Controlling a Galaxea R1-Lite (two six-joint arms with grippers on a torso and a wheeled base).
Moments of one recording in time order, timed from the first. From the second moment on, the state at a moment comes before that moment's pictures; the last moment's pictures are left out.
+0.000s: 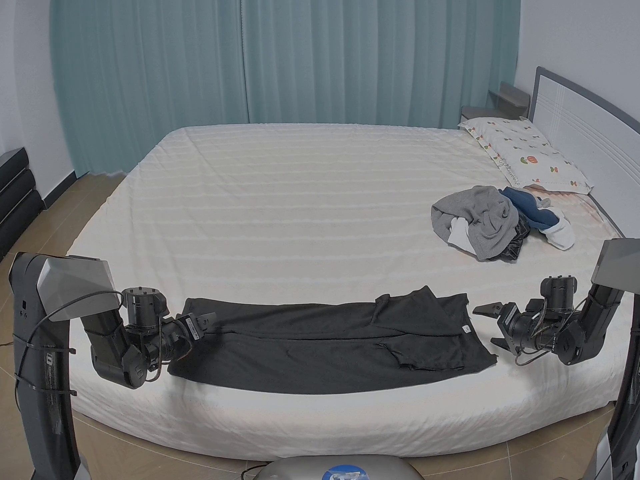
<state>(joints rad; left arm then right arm) -0.06 2.42 -0.68 -1.20 -0.08 -0.47 -0.06 2.28 -0.60 -1.05 0.39 0.81</state>
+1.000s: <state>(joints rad) -0.07 2.37 -0.66 -1.18 0.00 -0.42 -0.06 2.27 -0.61 -1.05 0.39 0.85</state>
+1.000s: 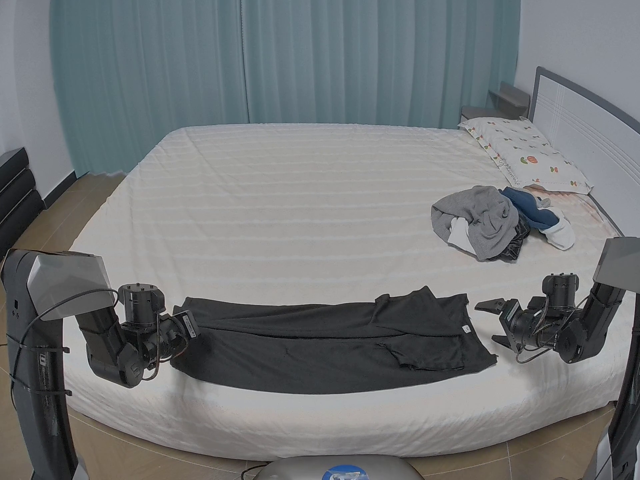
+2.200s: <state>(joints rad) 0.04 2.32 -0.68 -1.12 -0.09 -0.48 -0.10 2.26 -0.62 -1.09 0.39 0.88</state>
